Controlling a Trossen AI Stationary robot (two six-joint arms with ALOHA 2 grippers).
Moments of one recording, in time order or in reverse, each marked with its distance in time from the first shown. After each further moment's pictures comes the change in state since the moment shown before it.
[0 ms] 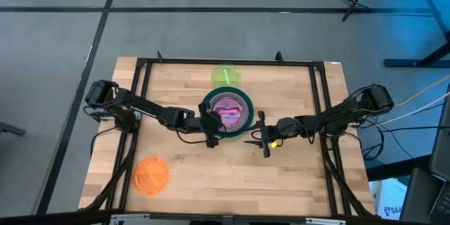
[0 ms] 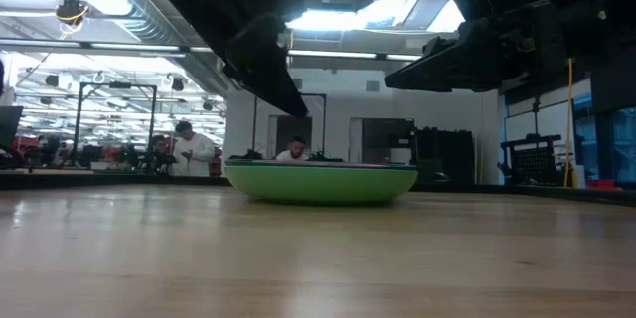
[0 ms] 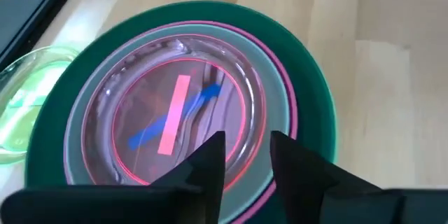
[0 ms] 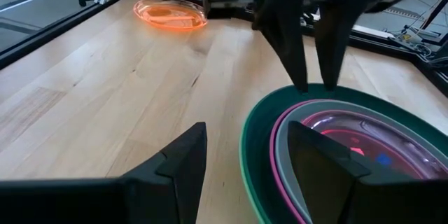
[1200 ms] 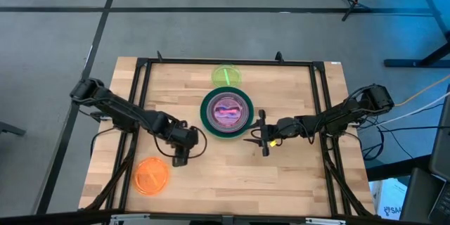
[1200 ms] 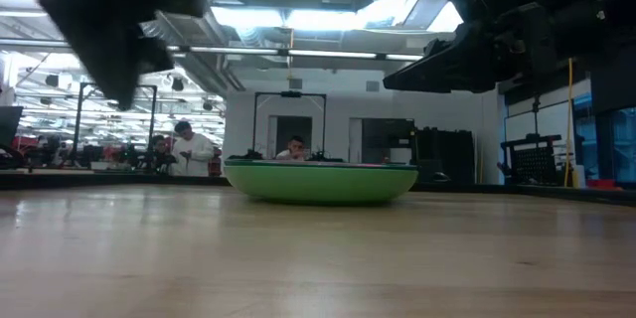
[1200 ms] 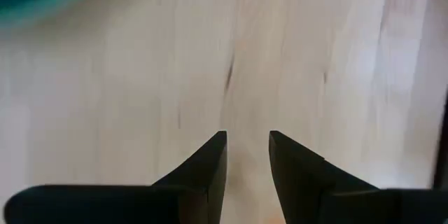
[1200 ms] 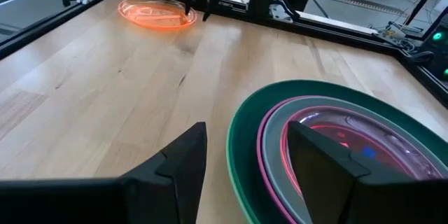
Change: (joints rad) left arm -0.171 -0.187 0.004 -0.585 0.485 -0.318; right arm 0.000 0.000 0.000 0.001 0.043 0.011
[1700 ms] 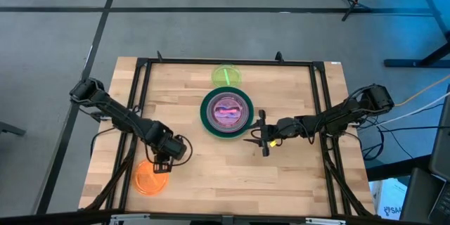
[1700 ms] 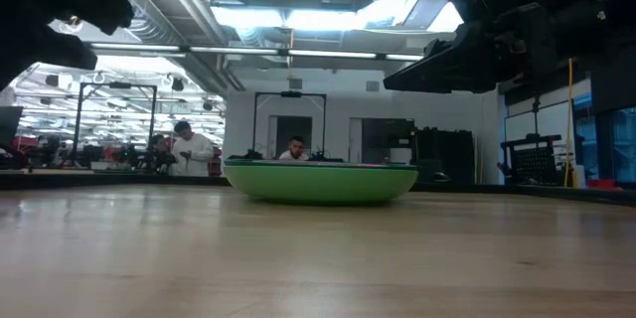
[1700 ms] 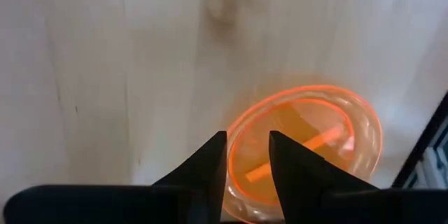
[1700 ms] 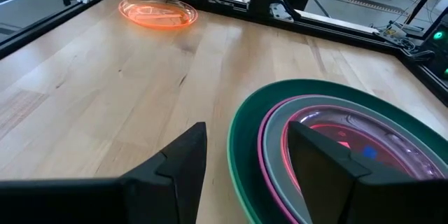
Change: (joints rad) left arm -0.134 -0.001 0.002 -0.313 0.125 -0.122; right arm 0.000 0.000 0.000 -0.003 0.001 0.001
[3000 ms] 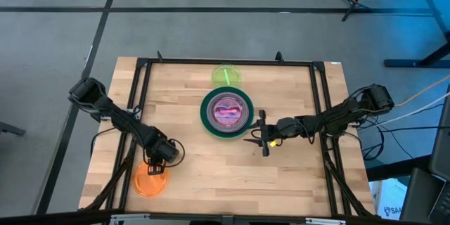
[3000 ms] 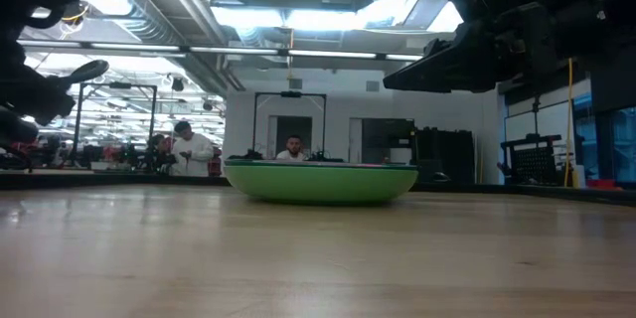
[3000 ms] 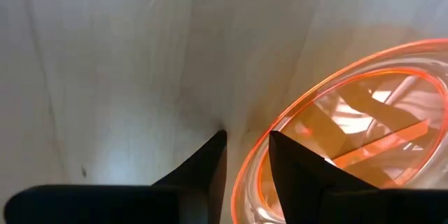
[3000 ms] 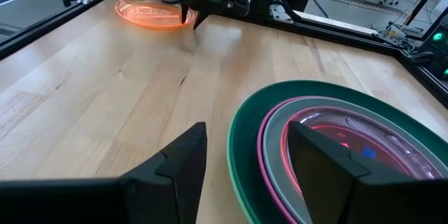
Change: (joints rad) left arm -0.080 -0.002 -0.338 0.331 0.111 -0.121; right arm 0.000 0.000 0.000 0.003 0.001 -0.002
